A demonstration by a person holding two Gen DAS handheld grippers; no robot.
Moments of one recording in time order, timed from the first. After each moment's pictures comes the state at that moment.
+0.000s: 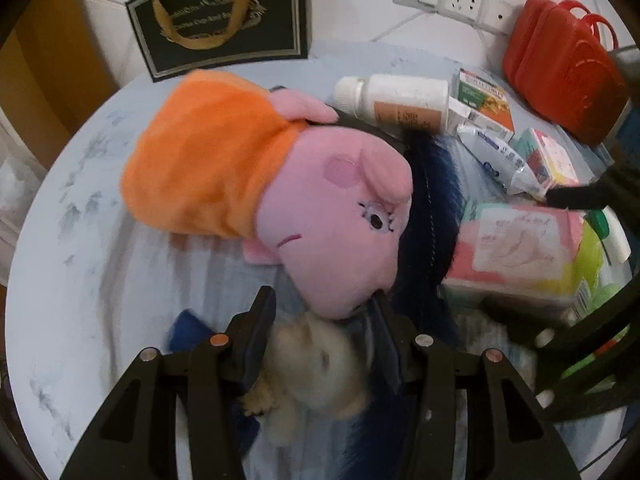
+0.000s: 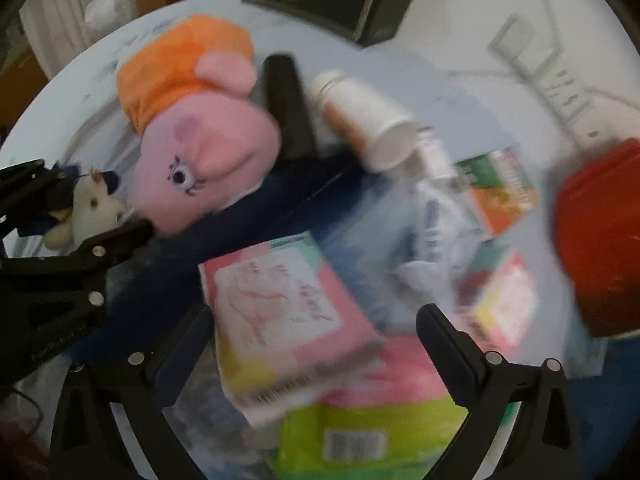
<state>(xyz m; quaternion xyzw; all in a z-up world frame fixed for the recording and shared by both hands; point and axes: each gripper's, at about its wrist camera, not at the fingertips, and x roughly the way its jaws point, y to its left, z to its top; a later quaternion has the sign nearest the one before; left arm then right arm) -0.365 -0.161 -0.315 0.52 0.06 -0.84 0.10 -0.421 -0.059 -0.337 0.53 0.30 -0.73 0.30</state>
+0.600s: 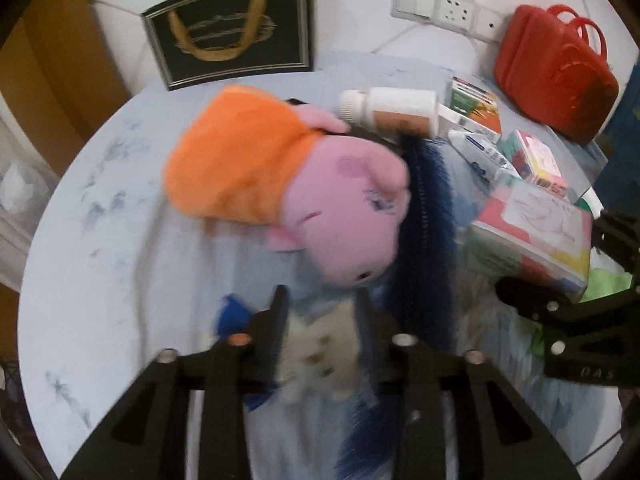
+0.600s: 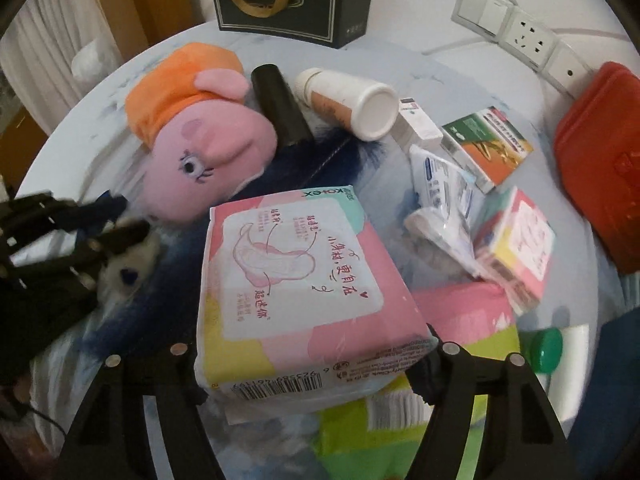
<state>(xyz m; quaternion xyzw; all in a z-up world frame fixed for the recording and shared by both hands) -0.326 -0.173 -0.283 0.51 0.06 -0.85 0.10 -0.393 -0.008 -0.319 0.52 0.20 -0.78 0.29</state>
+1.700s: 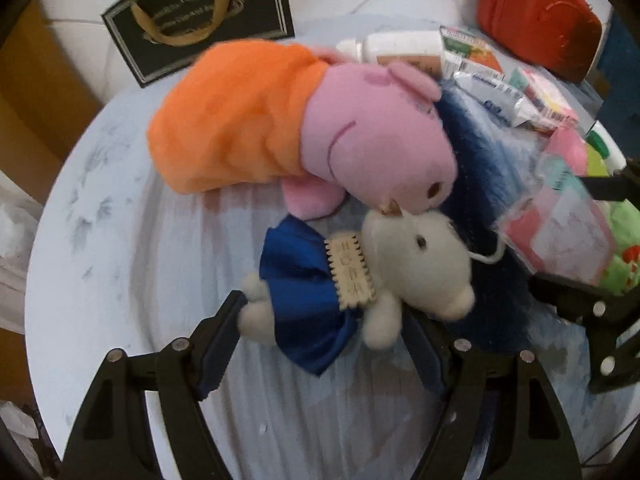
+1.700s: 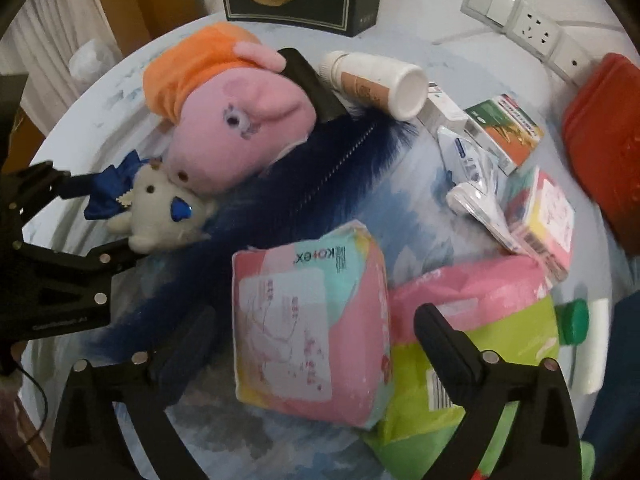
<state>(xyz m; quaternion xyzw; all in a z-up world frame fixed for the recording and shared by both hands) -0.343 -0.188 -0.327 0.55 -0.01 -0.83 0.05 -0.377 -0.040 -0.343 0.54 0.21 -0.77 0.27</state>
